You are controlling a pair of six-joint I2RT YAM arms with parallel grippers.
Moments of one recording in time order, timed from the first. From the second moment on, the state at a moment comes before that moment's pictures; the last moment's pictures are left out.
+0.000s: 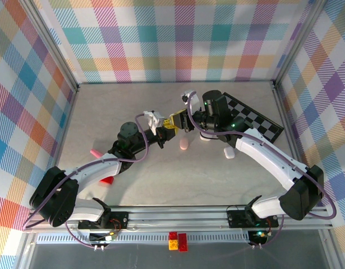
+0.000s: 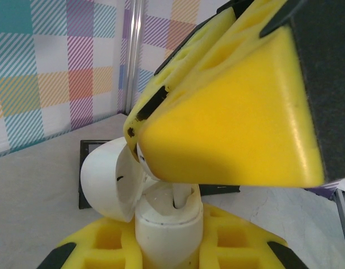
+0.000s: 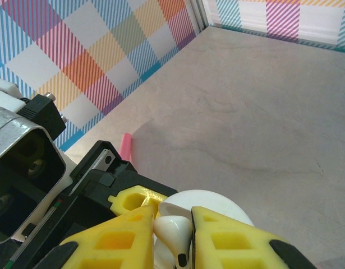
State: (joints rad) left arm -0.61 1.33 0.67 0.68 0.45 -0.17; right arm 0.67 1.38 1.27 -0.32 -0.38 0.23
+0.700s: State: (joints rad) left arm -0.60 1.33 0.67 0.69 0.45 -0.18; right arm 0.67 1.38 1.27 -0.30 -0.38 0.25
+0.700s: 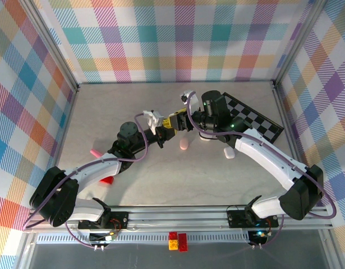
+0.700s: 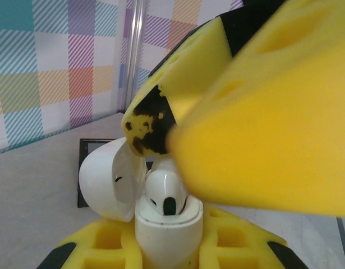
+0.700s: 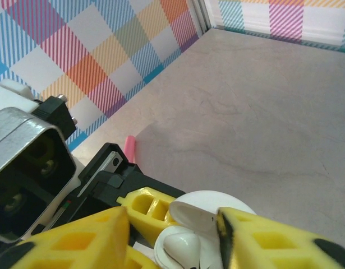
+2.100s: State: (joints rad) left arm -0.58 1.35 0.61 0.69 0.41 0.11; right arm 0.64 1.37 1.36 -0.64 -0.28 0.23
